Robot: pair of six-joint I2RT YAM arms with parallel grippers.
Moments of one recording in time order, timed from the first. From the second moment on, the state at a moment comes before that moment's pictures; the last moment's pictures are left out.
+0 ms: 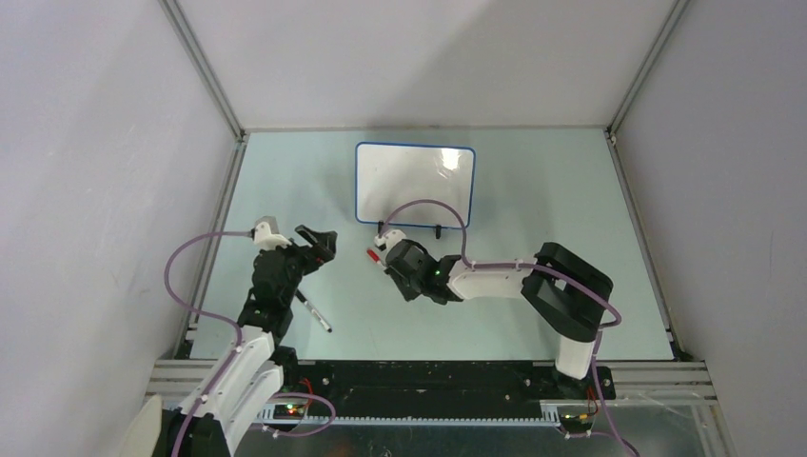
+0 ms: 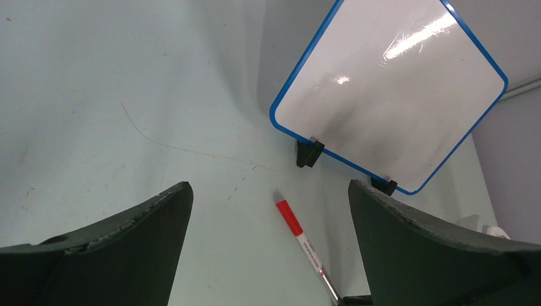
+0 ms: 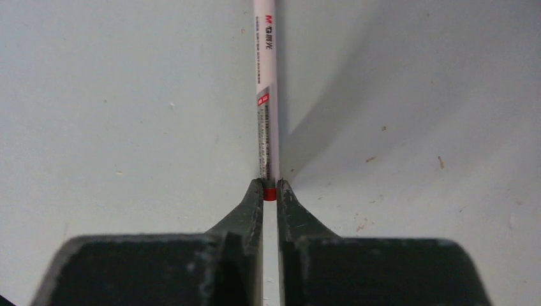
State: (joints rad) left arm -0.16 0.69 0.21 0.26 -0.04 -0.67; right arm 1.06 1.82 1.03 -0.08 0.18 0.28
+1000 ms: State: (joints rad) left arm -0.19 1.34 0.32 0.73 0.48 -1.01; right arm 1.09 1.58 0.87 0.04 0.27 0.25
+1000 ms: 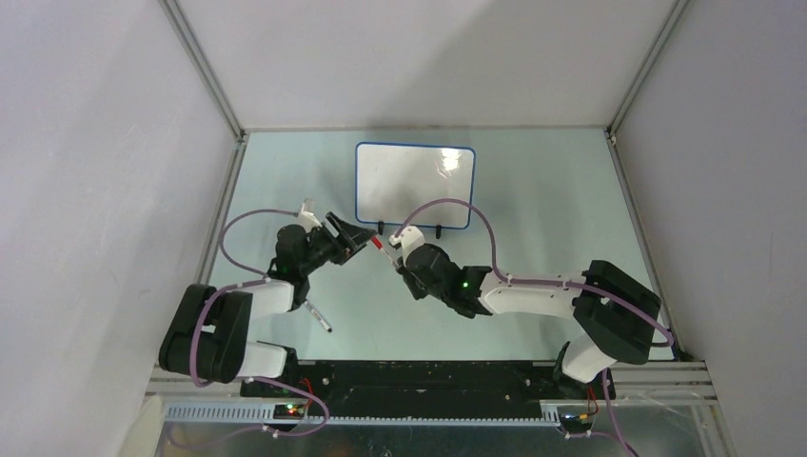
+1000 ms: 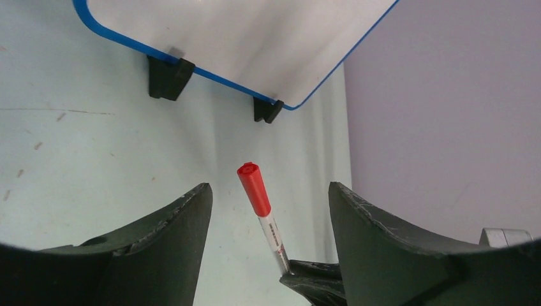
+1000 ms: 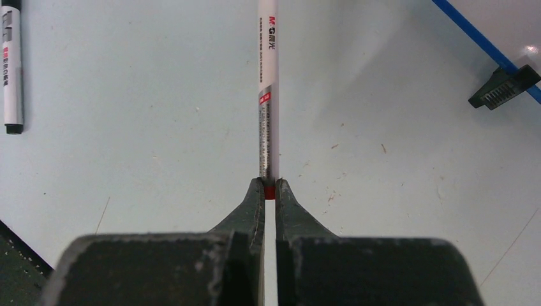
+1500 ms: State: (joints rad) left arm -0.21 1.46 0.33 0.86 0.55 -1.09; right arm 1.10 1.57 0.86 0.09 0.28 0.23
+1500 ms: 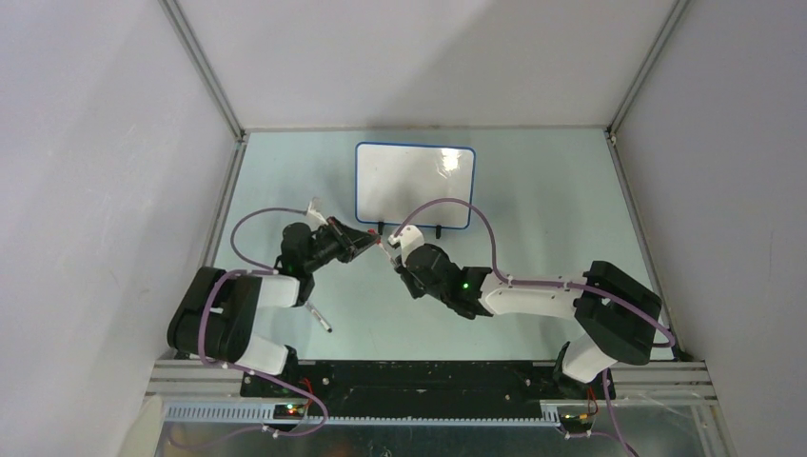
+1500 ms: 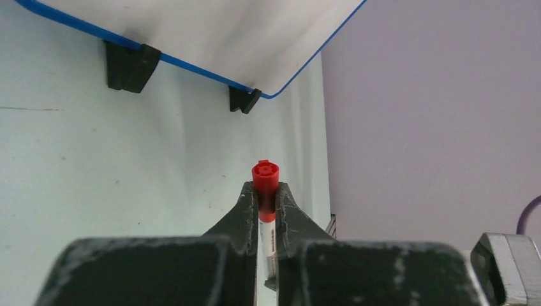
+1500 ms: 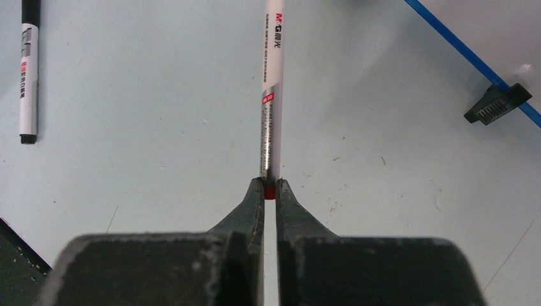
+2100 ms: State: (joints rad) left arm -0.22 1.48 0.31 1.14 0.57 -1.29; right arm 1.04 1.23 0.61 0.24 0.20 0.28
